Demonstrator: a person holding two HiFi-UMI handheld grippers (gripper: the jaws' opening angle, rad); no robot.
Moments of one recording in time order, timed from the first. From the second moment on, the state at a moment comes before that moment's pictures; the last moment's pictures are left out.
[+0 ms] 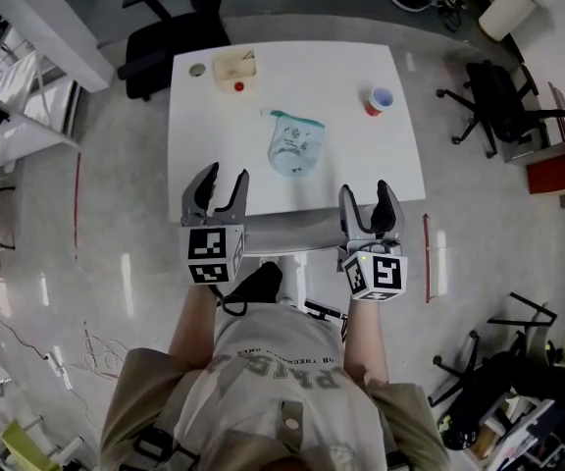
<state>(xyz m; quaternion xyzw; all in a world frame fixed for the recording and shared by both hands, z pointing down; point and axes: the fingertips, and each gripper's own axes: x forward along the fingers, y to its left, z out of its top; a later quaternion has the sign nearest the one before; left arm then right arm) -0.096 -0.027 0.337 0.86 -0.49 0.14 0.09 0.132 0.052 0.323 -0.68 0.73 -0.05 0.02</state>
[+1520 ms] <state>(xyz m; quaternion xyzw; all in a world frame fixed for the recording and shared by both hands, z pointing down) -0.025 -0.111 0.420 0.81 -0.52 0.23 0.16 0.187 -0.111 0.395 -0.57 0.81 -0.13 -0.03</state>
